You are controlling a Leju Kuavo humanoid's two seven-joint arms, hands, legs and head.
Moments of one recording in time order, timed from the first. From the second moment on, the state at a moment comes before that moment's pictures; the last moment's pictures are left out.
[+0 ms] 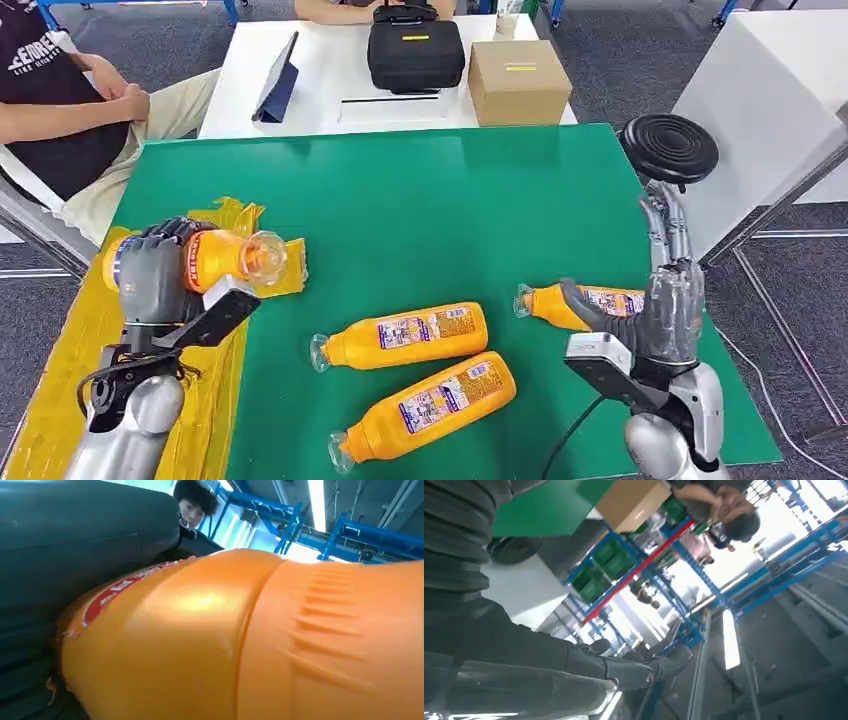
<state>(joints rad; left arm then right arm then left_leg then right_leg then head) -0.26 0.02 -0.20 -1.51 -0.94 0.40 -0.11 0.11 -0.19 0.09 -1.98 0.74 -0.48 -0.19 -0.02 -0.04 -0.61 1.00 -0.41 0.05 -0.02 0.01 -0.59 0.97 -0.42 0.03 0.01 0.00</state>
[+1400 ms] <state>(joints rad) -0.21 0.03 -0.25 -1.28 -1.37 0.28 0.12 0.16 -0.17 -0.03 -2.02 0.79 -0.50 -0.16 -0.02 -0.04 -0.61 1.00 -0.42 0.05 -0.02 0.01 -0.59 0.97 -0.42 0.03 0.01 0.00</state>
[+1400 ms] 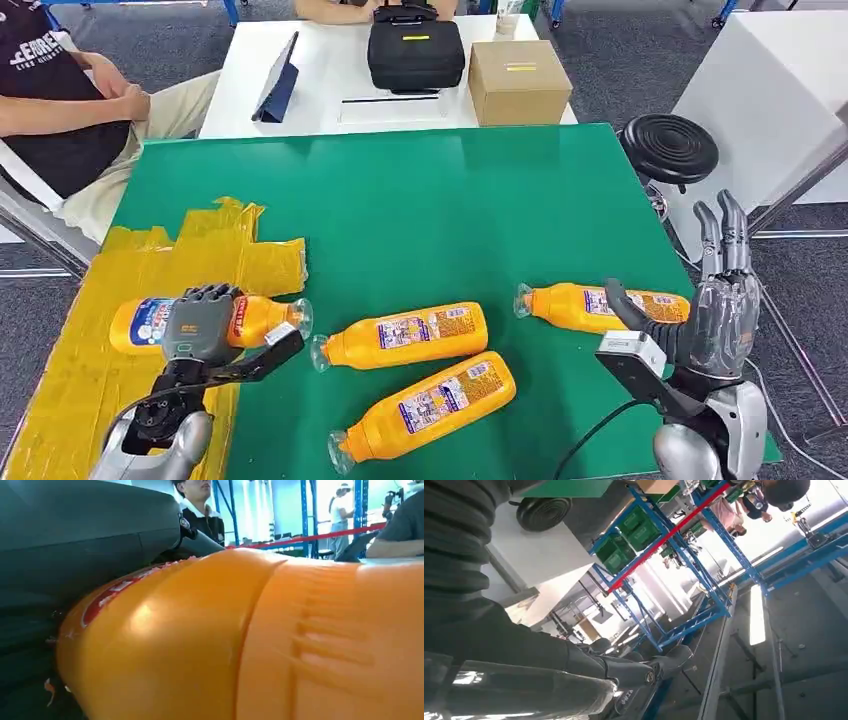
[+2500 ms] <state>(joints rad) -0.36 0.03 -0.25 -1.00 -1.32 0.09 0.12 0.09 -0.21 -0.02 -1.93 0.71 -0.49 -0.16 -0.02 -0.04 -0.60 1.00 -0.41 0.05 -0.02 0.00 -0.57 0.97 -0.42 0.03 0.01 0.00</state>
